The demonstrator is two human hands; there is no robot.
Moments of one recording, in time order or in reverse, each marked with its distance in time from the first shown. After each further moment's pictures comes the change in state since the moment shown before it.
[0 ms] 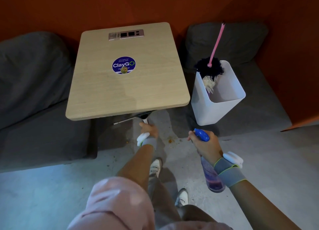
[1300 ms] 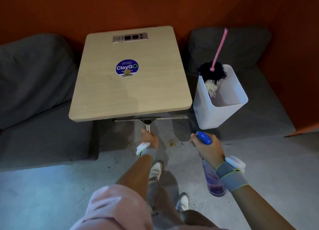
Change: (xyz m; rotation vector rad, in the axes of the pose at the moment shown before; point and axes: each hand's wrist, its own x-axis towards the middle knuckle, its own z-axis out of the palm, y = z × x) left_hand -0.003 -0.022 0.003 0.024 0.011 0.070; right_hand 0.003 -0.006 -0.002 0.001 0.018 -0.010
